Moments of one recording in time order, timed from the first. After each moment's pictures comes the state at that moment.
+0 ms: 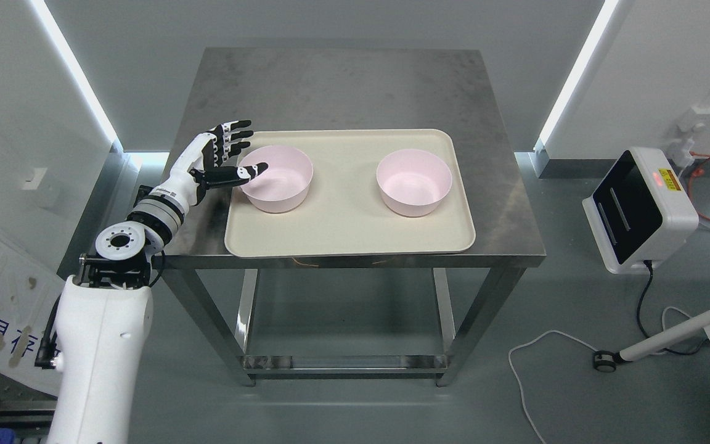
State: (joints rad) left arm -0.63 0.10 0.05 -1.25 -0.08 0.24 -0.37; right arm 0.00 0.00 0.00 0.00 0.00 0.03 0.01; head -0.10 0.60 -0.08
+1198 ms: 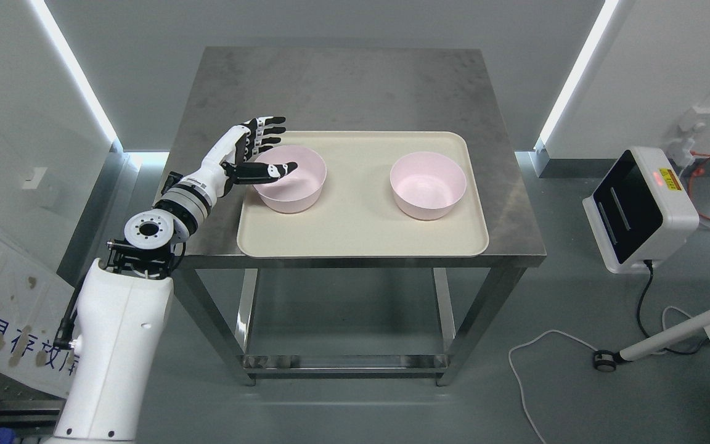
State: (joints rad) left arm -0.67 0.10 -0.07 -1.25 -0.11 0.22 -0.37; right arm 0.00 0.00 0.00 0.00 0.00 0.03 0.01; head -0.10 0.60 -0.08
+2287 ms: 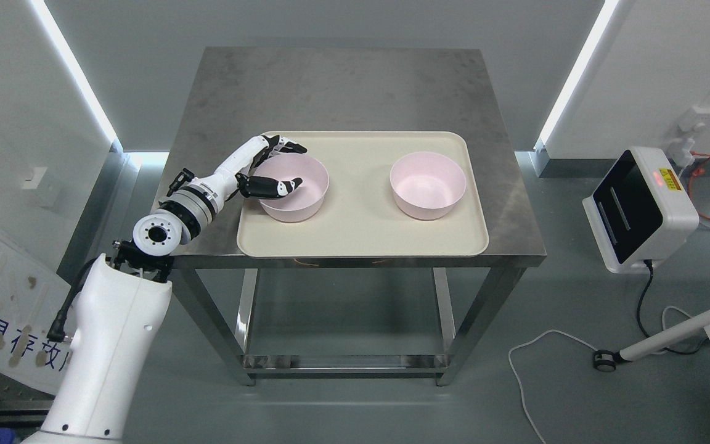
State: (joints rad) left arm -0.69 0.15 -0.15 -1.22 -0.31 0.08 -0.46; right arm 0.00 0.00 0.00 0.00 0.00 0.03 0.01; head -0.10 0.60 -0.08
